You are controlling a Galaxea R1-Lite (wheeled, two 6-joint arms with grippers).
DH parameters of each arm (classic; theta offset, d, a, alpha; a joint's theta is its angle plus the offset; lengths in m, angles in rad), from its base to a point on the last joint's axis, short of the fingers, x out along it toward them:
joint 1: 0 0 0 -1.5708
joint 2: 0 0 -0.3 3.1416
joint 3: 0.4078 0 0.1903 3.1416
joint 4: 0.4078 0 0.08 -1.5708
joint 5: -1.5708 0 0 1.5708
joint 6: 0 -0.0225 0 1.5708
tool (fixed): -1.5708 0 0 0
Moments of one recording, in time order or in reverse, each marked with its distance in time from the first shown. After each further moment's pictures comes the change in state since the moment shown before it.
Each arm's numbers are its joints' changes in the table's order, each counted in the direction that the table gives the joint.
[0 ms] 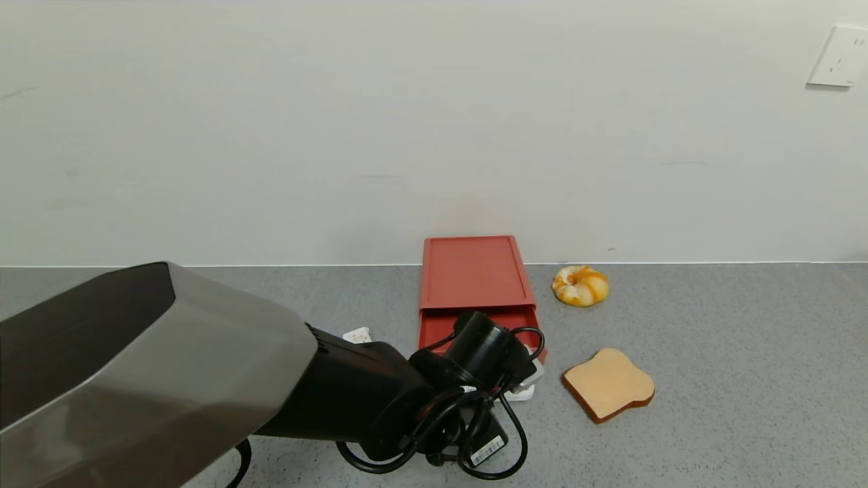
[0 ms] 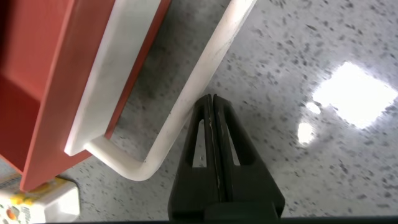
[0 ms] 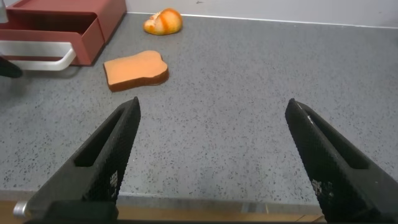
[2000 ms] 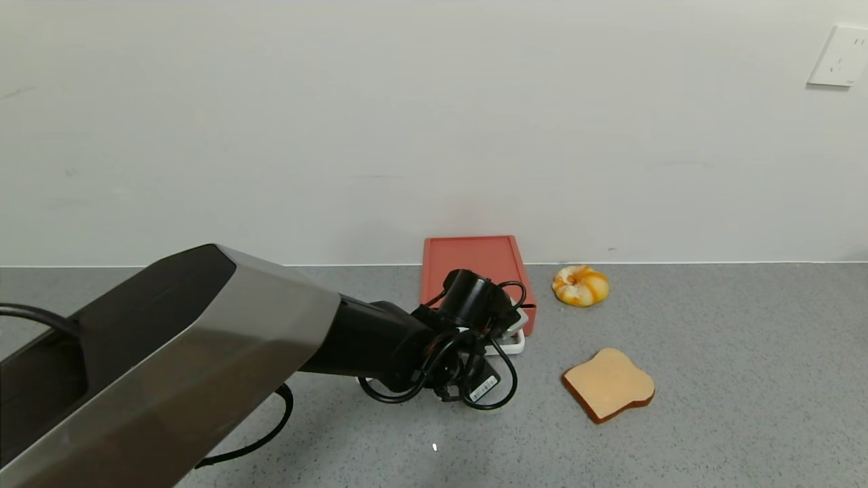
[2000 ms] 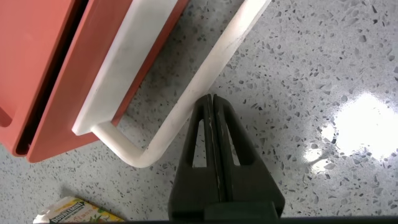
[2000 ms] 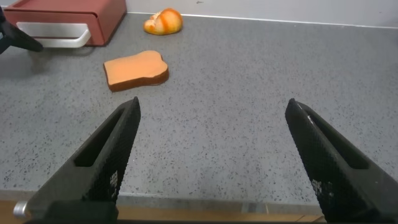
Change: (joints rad) left arm 0.108 0.113 0.222 0.010 0.001 -0.041; right arm 0.000 0.000 0.000 0.000 0.000 0.000
